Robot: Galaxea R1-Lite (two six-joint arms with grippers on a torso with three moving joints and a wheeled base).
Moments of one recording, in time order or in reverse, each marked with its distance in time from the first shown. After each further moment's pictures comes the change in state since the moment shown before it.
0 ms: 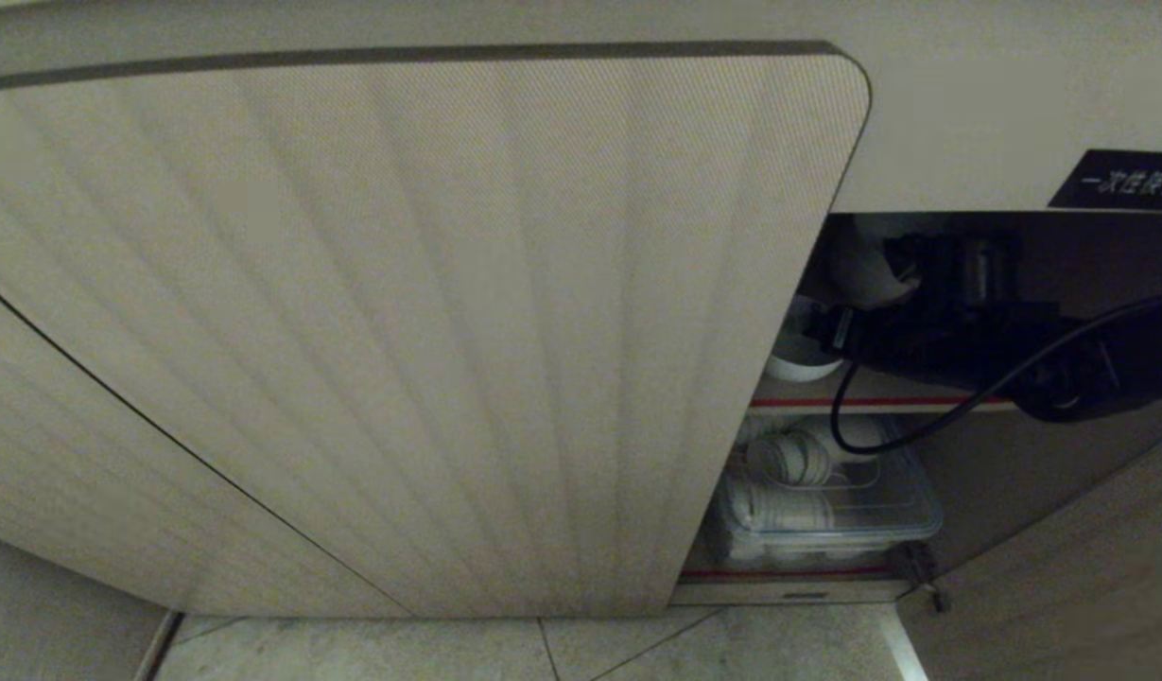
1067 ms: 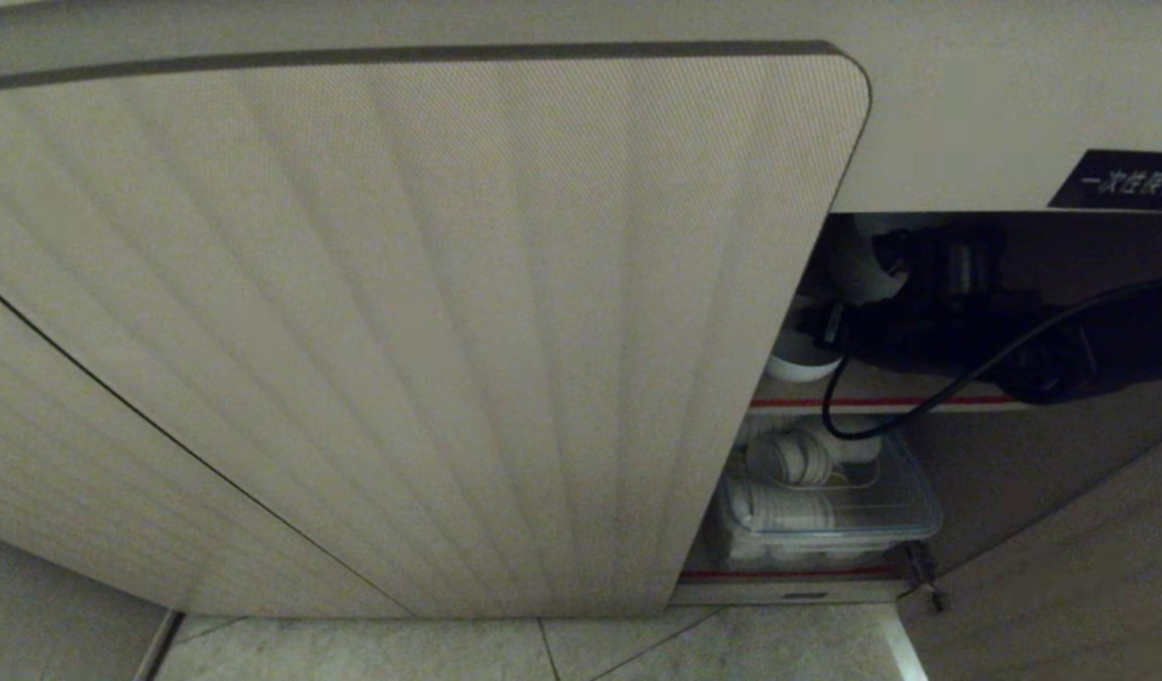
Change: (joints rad) left arm 0.000 0.000 0.000 0.000 0.000 0.000; right arm 0.000 0.041 -0.092 0.071 0.002 0.000
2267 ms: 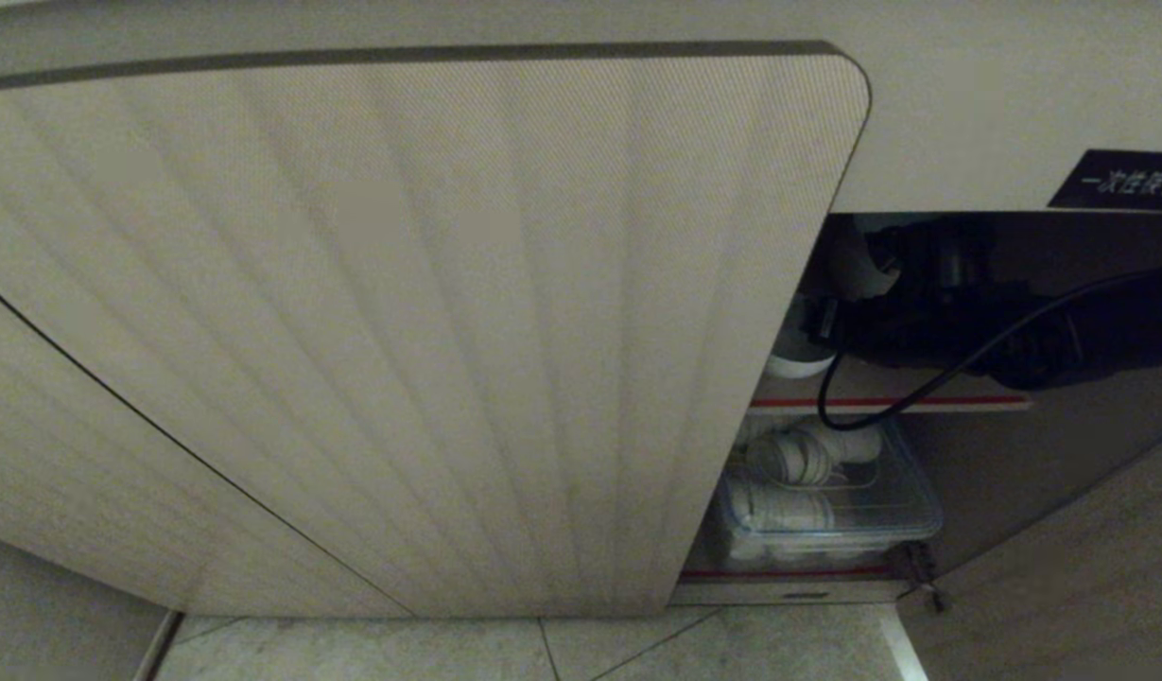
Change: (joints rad) left arm 0.000 0.000 0.000 0.000 0.000 0.000; right arm 0.000 0.025 -0.061 0.060 -0.001 0.001
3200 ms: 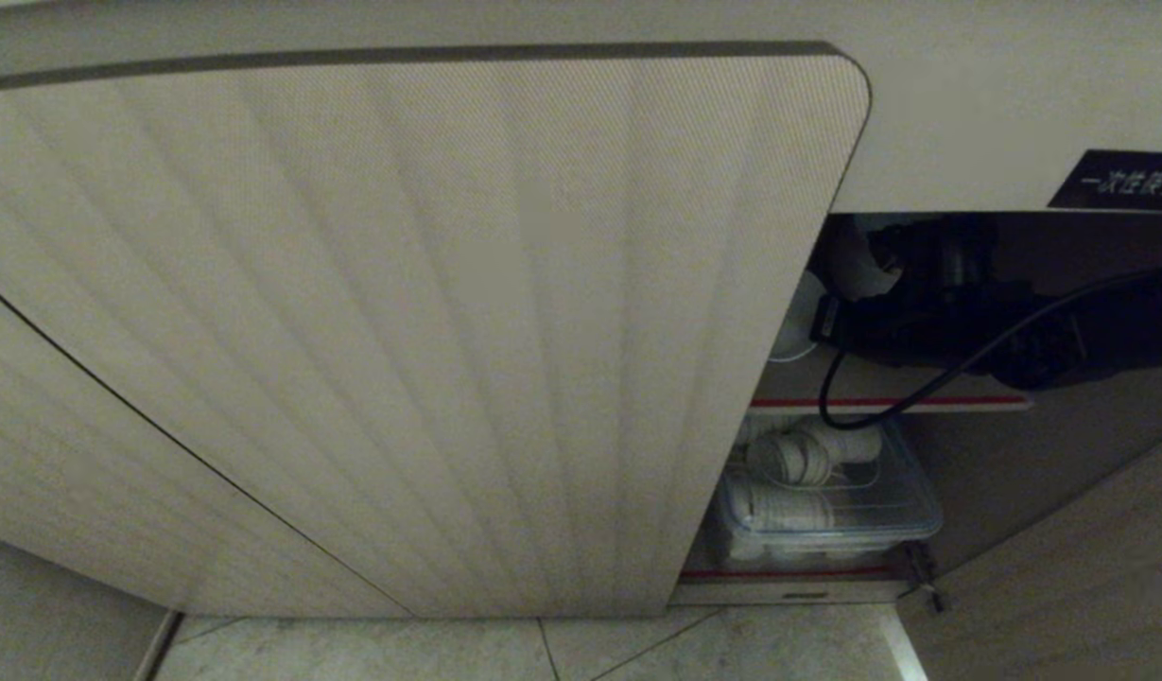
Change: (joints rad) left arm 0.000 0.000 0.000 0.000 0.000 0.000; right arm -0.003 -0.004 0.002 0.002 0.000 -0.001
